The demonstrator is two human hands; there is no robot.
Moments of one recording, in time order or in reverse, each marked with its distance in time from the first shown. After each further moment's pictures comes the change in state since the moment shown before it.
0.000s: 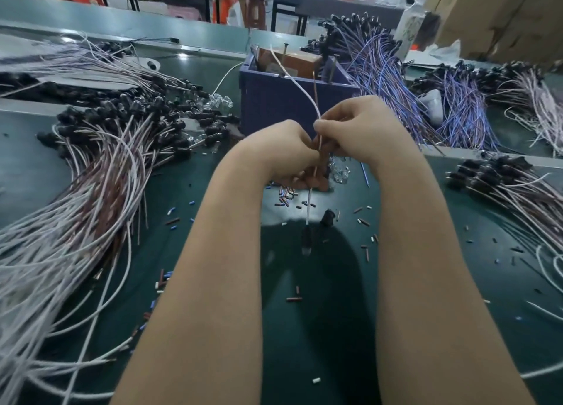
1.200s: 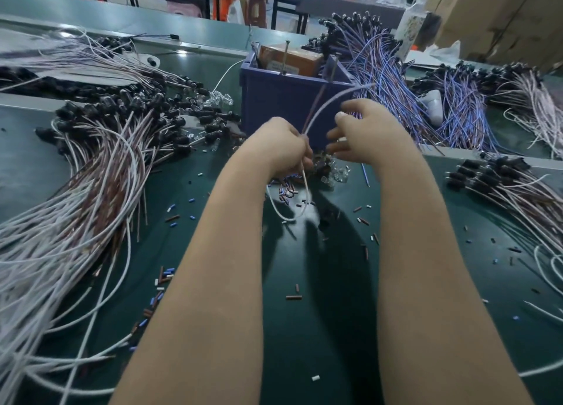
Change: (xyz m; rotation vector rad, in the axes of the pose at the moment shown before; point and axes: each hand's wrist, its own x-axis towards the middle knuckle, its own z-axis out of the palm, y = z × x) left_hand 0.013 -0.011 0.001 -0.025 0.227 -0.022; right_hand 0.006 0.012 0.000 0.086 0.005 0.142
